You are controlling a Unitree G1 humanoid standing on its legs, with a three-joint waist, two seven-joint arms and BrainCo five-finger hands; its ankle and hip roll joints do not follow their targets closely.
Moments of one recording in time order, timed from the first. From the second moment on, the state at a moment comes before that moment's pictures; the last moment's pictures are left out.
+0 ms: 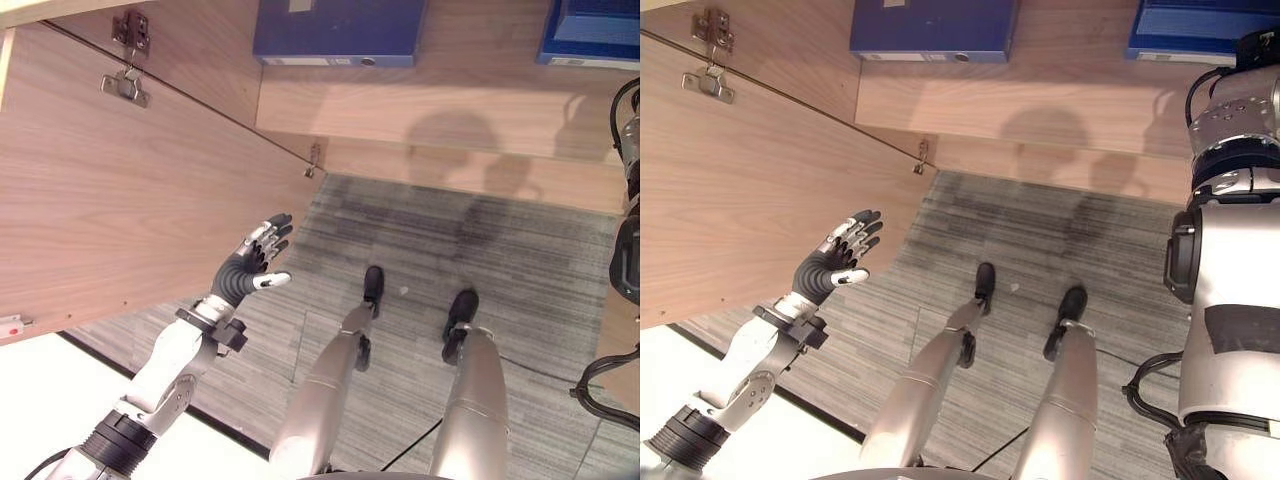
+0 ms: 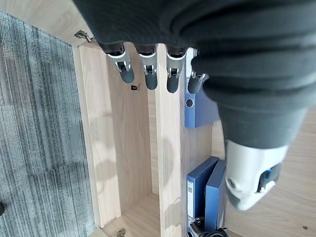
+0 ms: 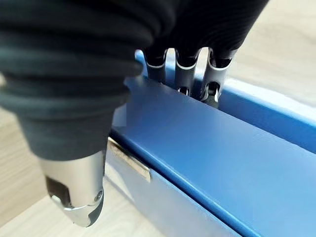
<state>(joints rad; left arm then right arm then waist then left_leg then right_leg) -0.10 0.70 -0.39 -0.08 -0.74 -0.31 -0.12 -1.53 -0.76 0.11 1.45 1.31 -0.34 -0.36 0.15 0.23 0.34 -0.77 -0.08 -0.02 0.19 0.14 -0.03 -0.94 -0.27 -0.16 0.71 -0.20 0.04</state>
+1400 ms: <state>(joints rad) -0.04 0.67 -0.35 -0.12 -0.80 -0.30 -0.16 -1.47 -0.80 0.17 1.47 1.34 -0.29 -0.42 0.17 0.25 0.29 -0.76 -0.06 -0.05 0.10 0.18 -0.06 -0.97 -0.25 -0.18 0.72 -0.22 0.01</state>
